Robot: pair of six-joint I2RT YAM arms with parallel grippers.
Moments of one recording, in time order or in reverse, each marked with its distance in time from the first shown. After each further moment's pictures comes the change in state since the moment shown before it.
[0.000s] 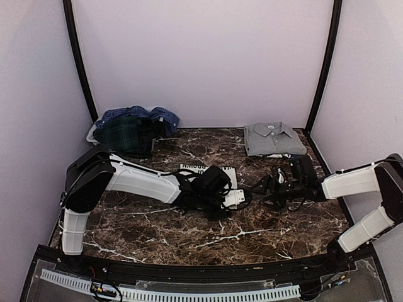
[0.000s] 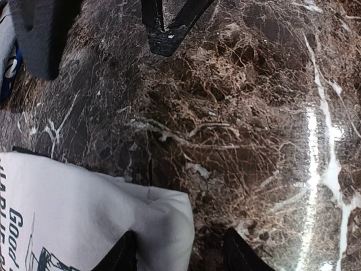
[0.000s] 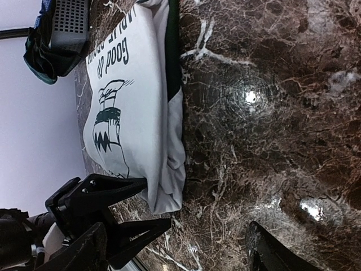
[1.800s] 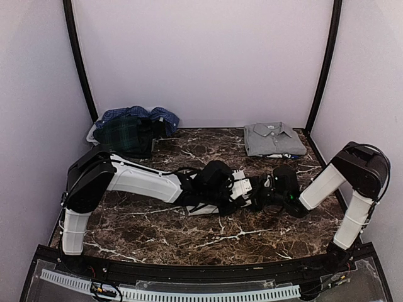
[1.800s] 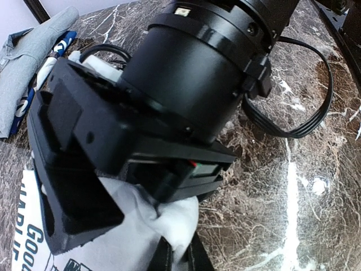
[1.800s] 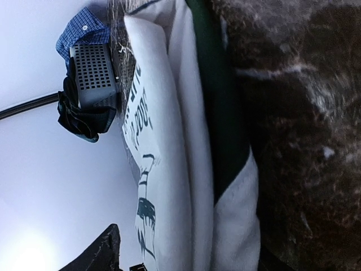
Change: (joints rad) left arm -0.011 0.028 0.047 0.183 0.130 -0.135; right arm 0.190 0.348 -0.060 0.731 0.233 0.579
